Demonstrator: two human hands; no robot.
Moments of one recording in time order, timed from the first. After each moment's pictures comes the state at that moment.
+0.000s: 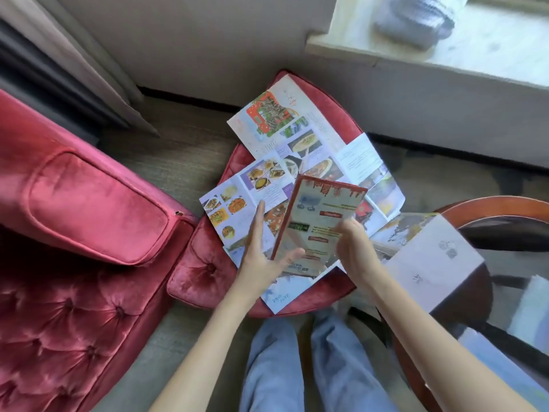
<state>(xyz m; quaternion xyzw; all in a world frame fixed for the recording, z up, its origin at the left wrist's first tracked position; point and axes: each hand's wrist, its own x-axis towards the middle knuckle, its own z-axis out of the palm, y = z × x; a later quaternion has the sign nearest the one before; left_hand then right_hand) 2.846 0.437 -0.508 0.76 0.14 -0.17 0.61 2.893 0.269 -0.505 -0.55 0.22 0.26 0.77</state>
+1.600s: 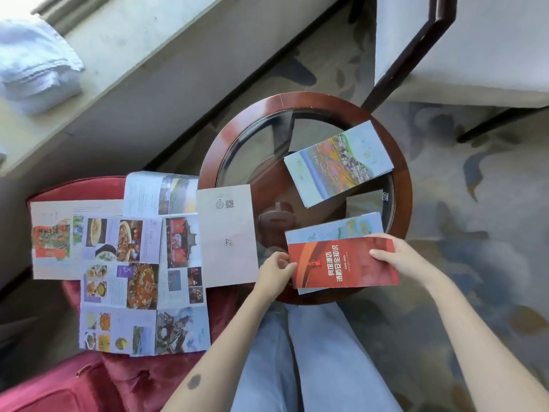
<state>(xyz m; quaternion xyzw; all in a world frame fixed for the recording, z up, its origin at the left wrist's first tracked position) 2.755 0.114 -0.530 0.77 -0.07 -0.58 0.25 2.575 -0.085 -0.505 -0.58 0.52 0.17 0.60</state>
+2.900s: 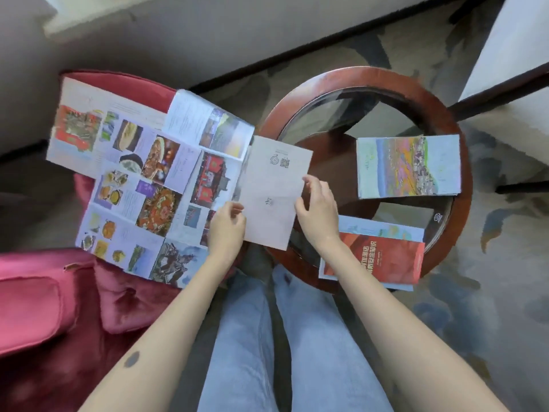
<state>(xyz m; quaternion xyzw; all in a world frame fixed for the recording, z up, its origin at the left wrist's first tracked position) 2.834 0.221 -0.534 0.88 0.04 -0.33 0.34 2.779 0.058 -0.517 -0.85 0.36 0.09 0.37</state>
